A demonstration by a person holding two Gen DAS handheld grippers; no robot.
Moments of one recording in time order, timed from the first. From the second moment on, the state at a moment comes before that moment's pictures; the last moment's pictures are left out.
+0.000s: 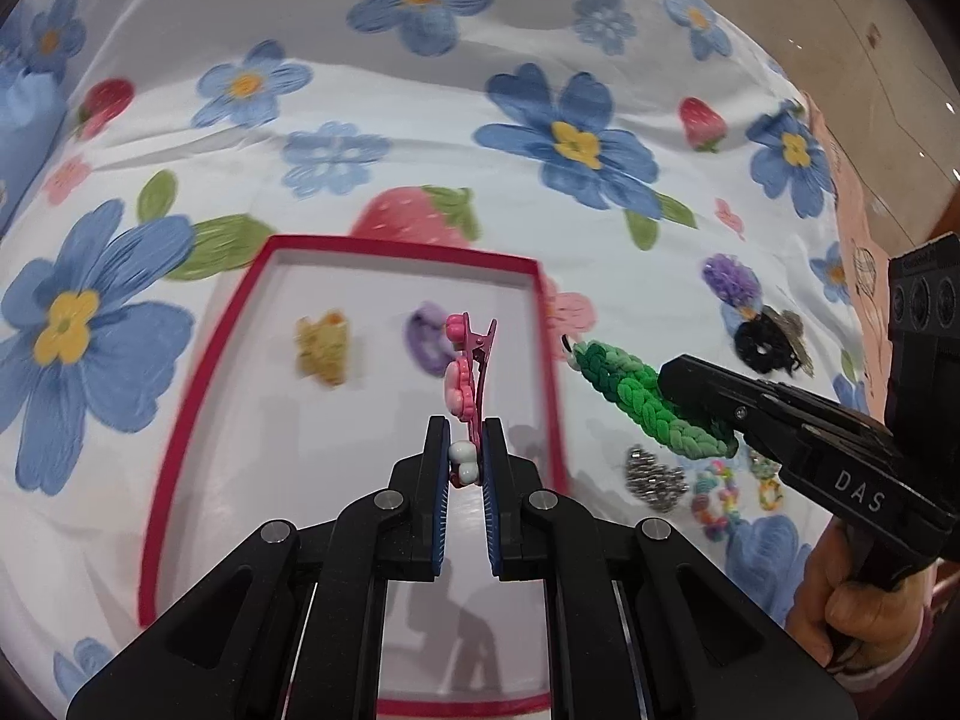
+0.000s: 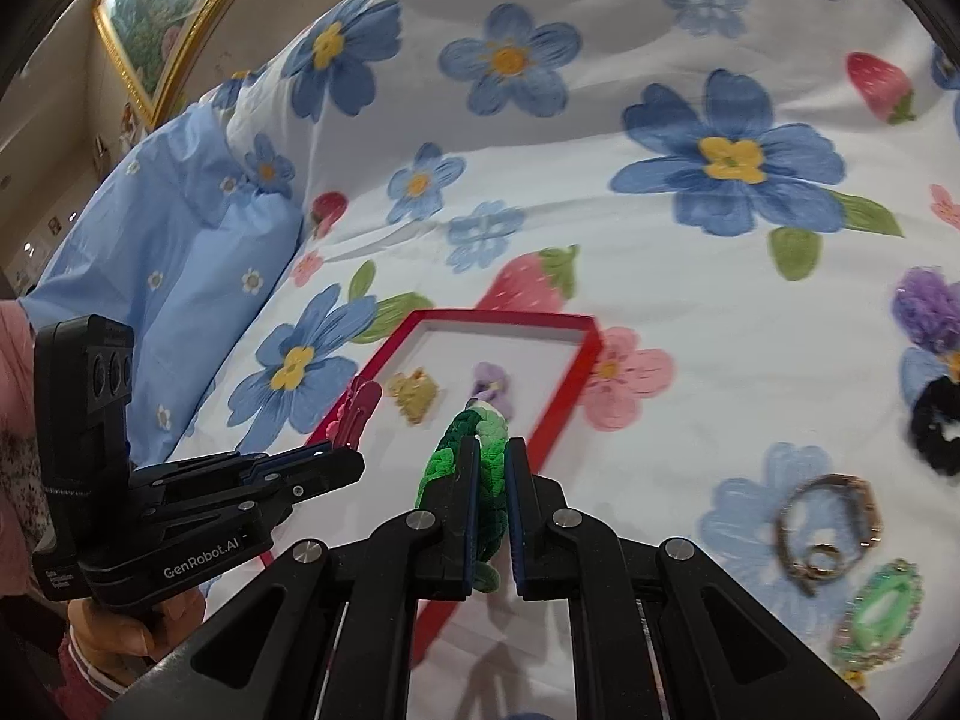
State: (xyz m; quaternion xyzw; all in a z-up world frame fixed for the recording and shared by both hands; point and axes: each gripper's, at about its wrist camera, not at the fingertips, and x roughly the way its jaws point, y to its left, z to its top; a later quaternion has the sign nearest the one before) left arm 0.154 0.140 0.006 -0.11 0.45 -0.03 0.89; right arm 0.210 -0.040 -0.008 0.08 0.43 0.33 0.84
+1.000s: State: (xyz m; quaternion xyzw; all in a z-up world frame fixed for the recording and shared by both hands) left arm 0.181 0.197 -0.064 -0.11 0.52 0.03 0.85; right arm 0.237 0.045 -0.071 0.03 0.48 0.34 0.81
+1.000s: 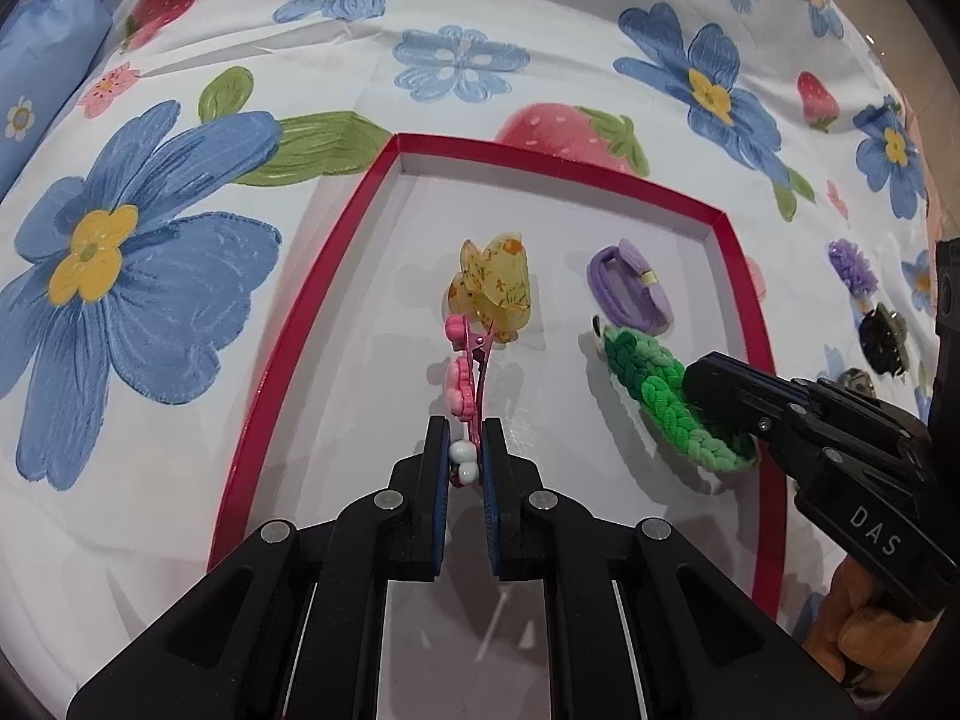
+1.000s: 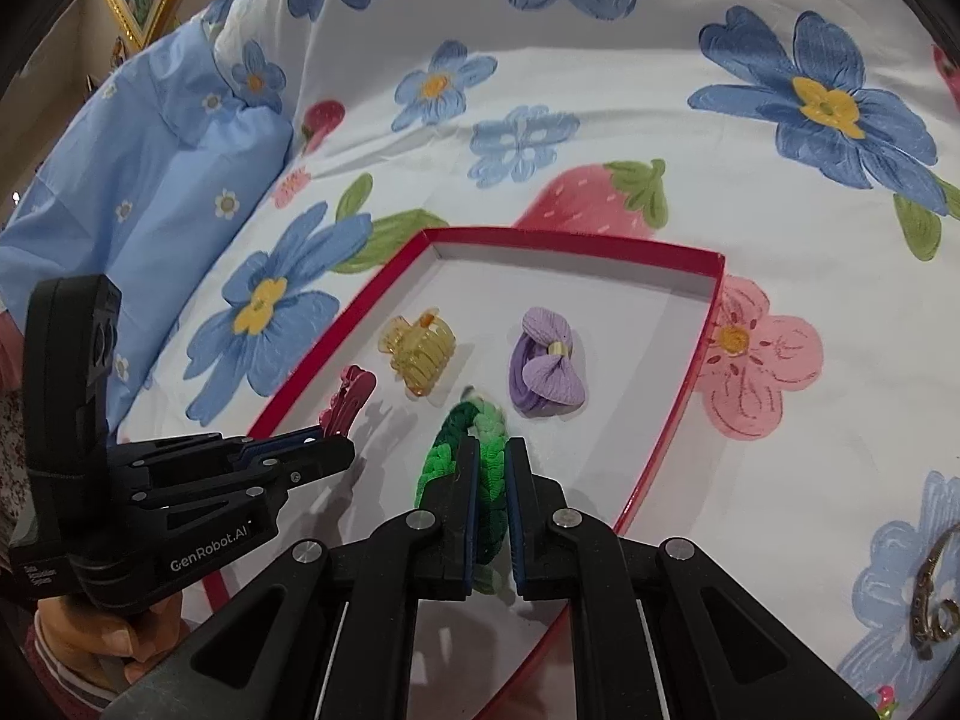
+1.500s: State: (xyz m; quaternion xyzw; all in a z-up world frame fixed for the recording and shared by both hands) left arm 0.185 0.197 -0.071 -0.11 0.53 0.04 0.84; right arm 0.237 0.048 -0.075 0.01 0.49 0.34 0.80
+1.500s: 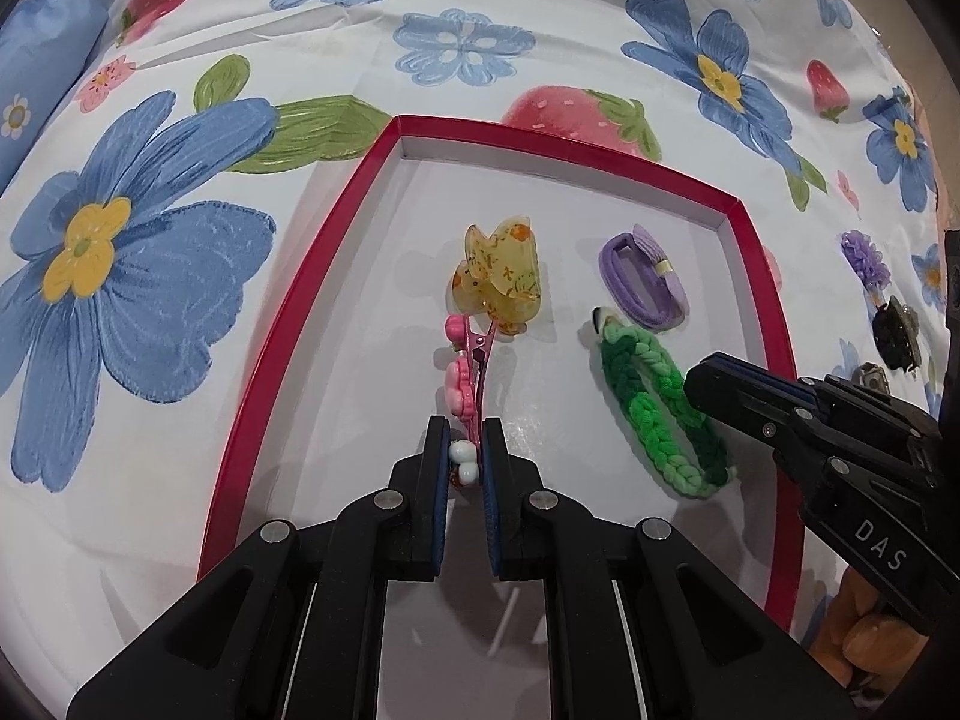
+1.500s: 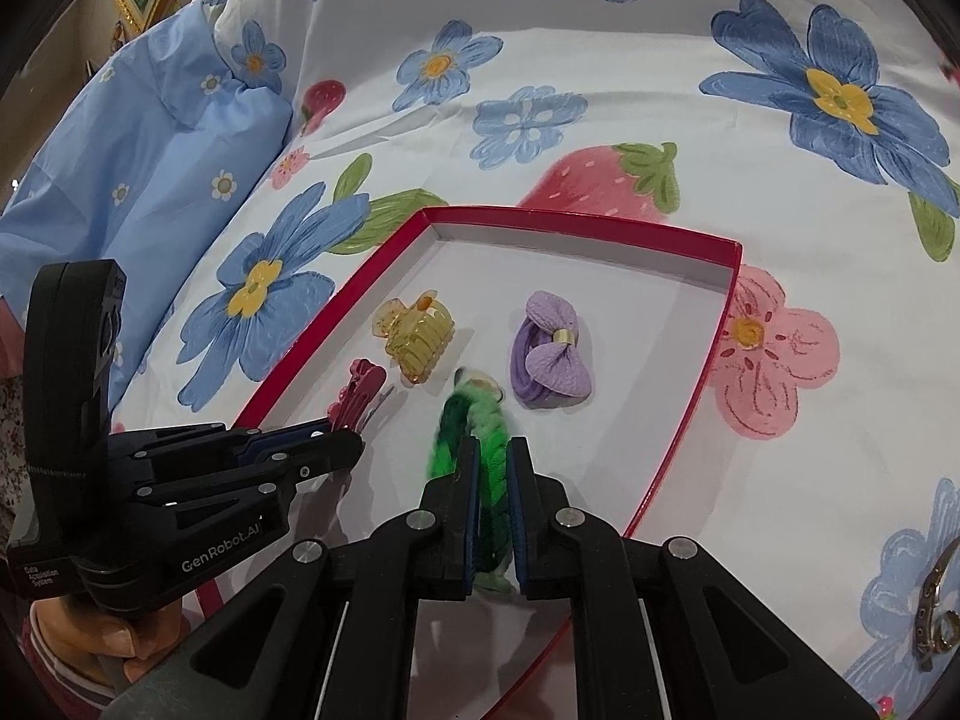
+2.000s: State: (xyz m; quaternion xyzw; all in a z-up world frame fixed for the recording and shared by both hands) left arm 0.185 0.197 -0.069 -0.10 0.53 0.05 0.84; right arm 0.236 0.040 -0.069 0.04 0.50 0.34 0.80
